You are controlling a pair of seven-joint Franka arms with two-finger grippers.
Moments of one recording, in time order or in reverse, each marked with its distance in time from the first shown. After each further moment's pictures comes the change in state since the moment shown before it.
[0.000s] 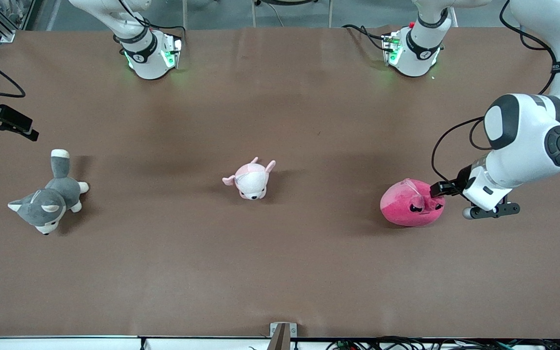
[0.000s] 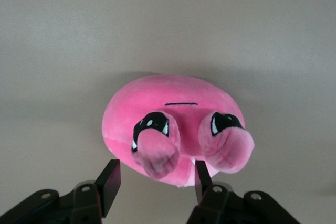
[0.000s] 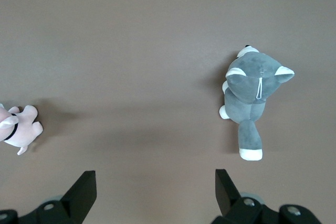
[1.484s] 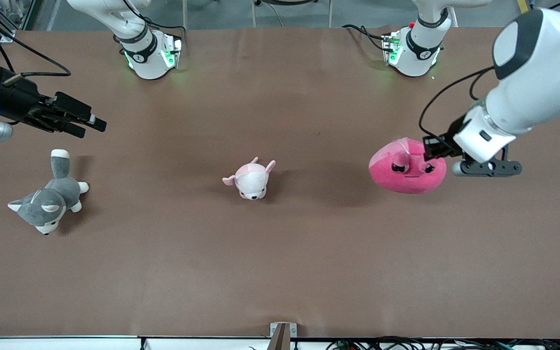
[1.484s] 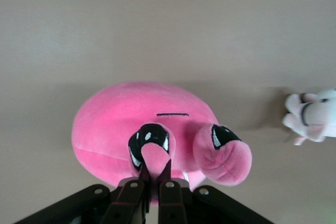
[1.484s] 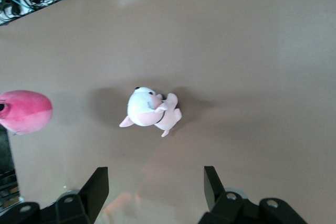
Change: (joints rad) left arm -0.018 -0.191 -0.185 0.203 -0.018 -0.338 -0.146; right arm 0.124 0.017 0.001 0.007 0.477 0.002 0.135
